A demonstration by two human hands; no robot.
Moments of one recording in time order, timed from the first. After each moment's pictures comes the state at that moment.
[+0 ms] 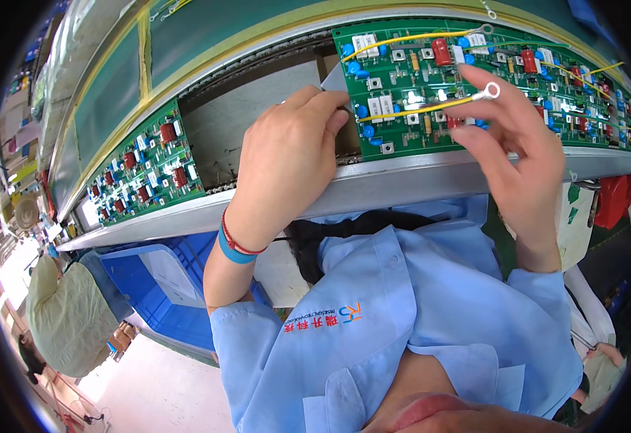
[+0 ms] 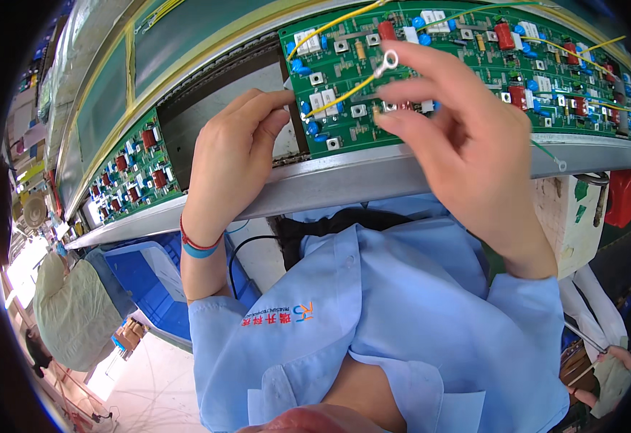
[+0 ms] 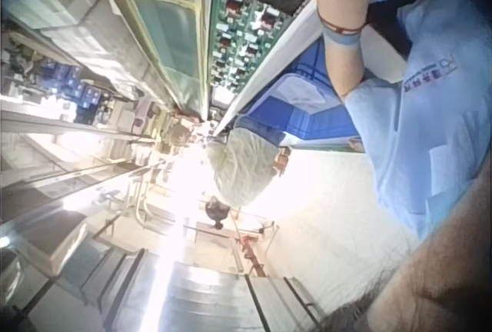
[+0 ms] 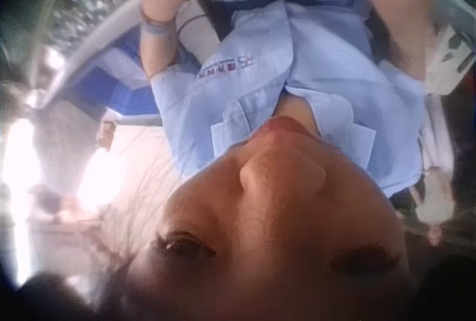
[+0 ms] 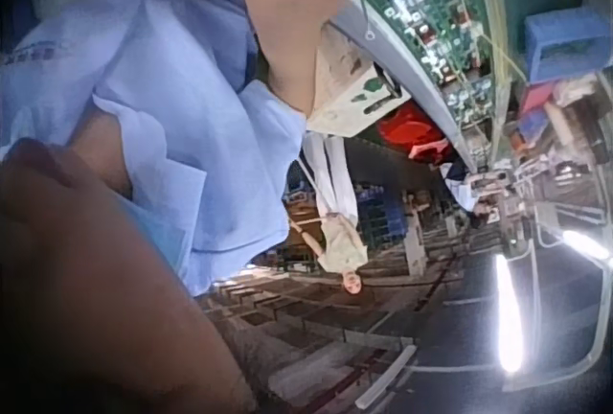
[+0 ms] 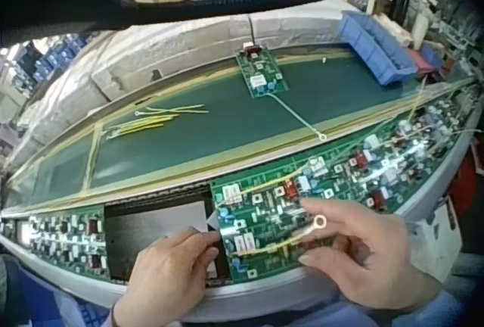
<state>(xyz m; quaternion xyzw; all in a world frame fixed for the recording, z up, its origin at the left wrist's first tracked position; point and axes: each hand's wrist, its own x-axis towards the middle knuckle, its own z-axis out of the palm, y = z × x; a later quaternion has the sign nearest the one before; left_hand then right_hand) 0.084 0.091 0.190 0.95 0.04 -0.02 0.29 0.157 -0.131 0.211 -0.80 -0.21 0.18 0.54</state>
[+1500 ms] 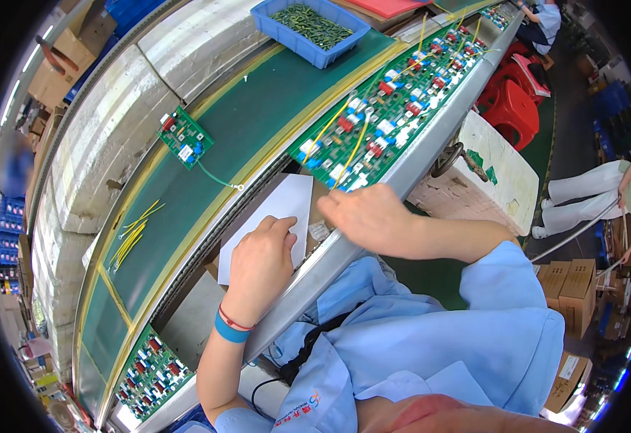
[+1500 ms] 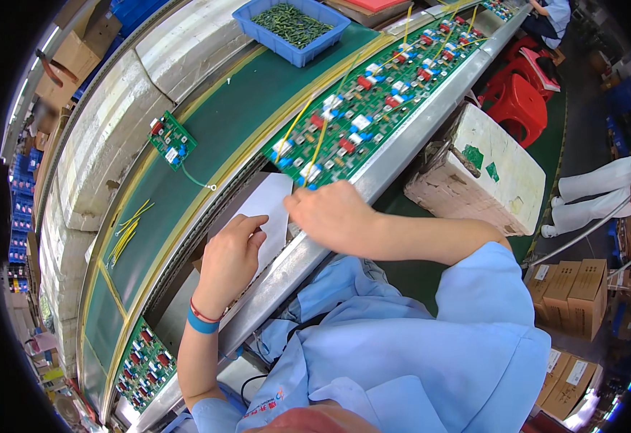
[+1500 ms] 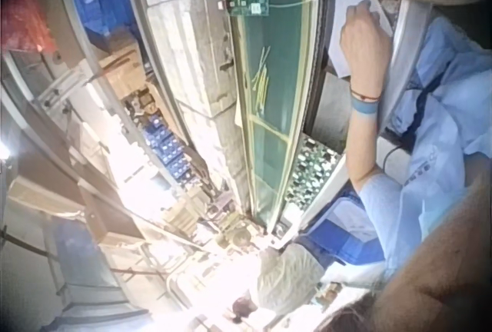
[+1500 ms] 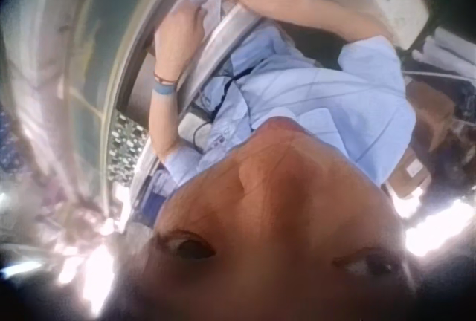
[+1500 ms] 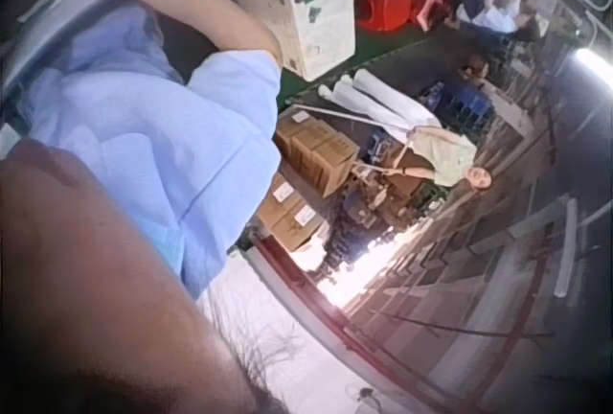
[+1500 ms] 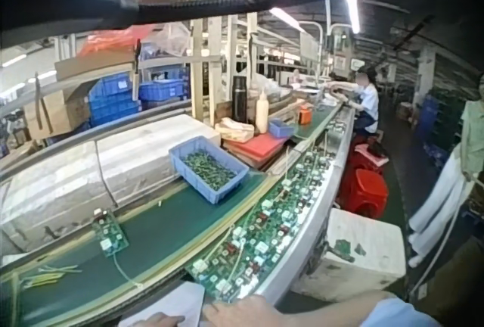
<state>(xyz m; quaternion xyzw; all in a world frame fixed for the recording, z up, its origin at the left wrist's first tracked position) 0.181 -0.016 0.212 0.93 -0.19 -0.10 0.28 0.194 -0.226 0.206 -0.95 -0.32 0.00 0.02</state>
